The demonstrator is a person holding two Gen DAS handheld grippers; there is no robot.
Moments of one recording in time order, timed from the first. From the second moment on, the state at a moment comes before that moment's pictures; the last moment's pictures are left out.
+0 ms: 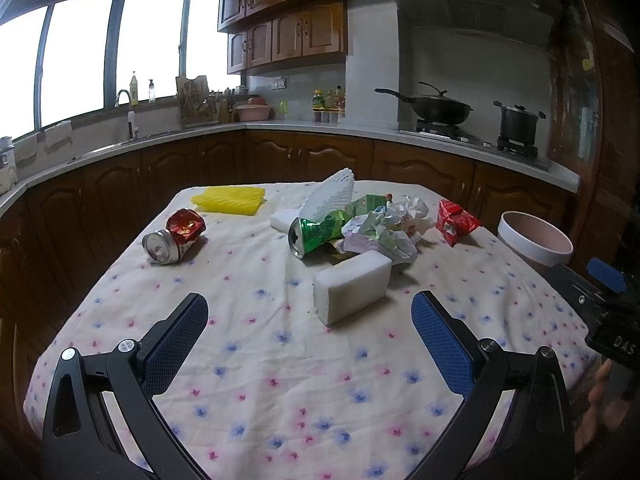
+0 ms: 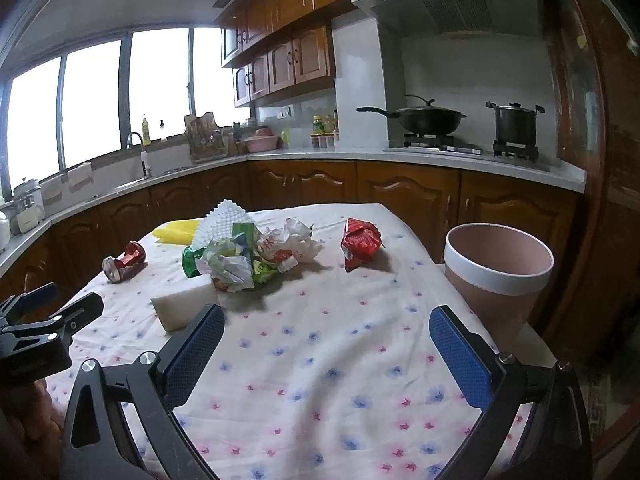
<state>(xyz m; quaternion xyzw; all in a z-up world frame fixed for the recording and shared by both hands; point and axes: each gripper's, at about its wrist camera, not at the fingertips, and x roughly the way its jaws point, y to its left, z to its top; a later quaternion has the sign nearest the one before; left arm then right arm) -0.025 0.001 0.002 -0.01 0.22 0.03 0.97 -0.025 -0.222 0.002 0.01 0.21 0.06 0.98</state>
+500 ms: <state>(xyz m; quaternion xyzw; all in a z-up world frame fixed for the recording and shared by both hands) -0.024 0.002 0.002 -0.01 0.22 0.02 0.98 -0.025 -0.221 0.004 0.02 0.21 0.07 0.98</state>
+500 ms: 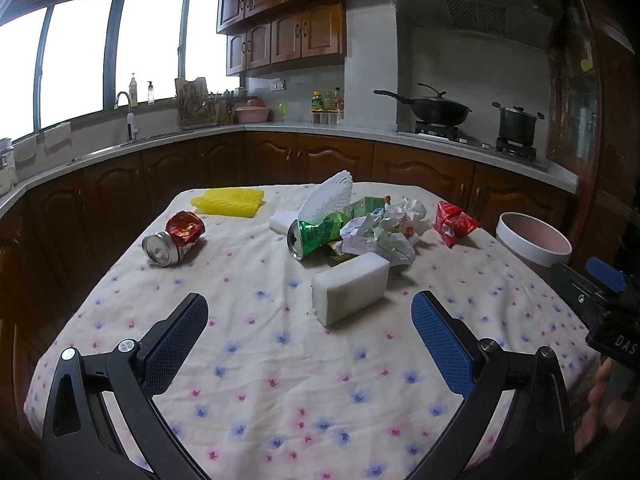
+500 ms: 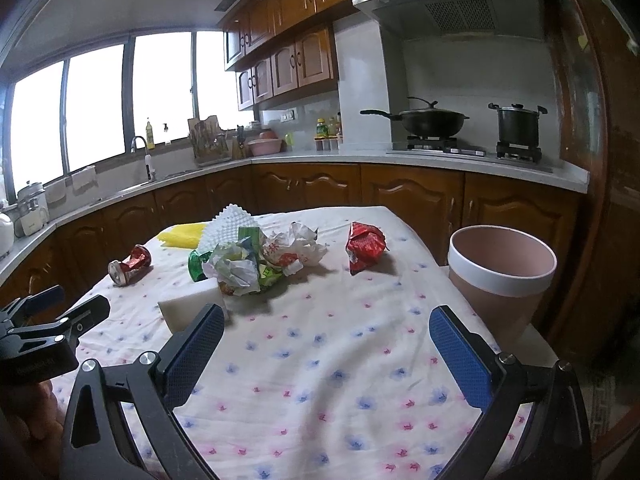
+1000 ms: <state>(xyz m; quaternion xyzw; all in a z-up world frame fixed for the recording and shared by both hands) -0.025 0.001 0.002 -0.01 0.22 0.02 0.98 -0.028 -0.219 0.007 0.02 0.21 0.07 0.98</state>
